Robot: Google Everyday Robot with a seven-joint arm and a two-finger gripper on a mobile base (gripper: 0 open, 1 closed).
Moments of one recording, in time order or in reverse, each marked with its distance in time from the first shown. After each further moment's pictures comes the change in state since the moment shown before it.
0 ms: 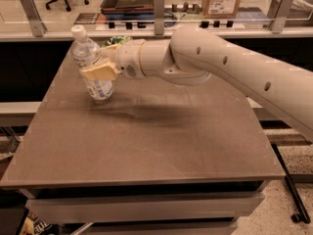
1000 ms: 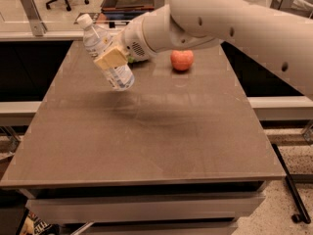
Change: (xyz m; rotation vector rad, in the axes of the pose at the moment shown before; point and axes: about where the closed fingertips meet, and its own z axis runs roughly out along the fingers) arm -0.015 -0.018 -0.043 0.094 0.299 -0.035
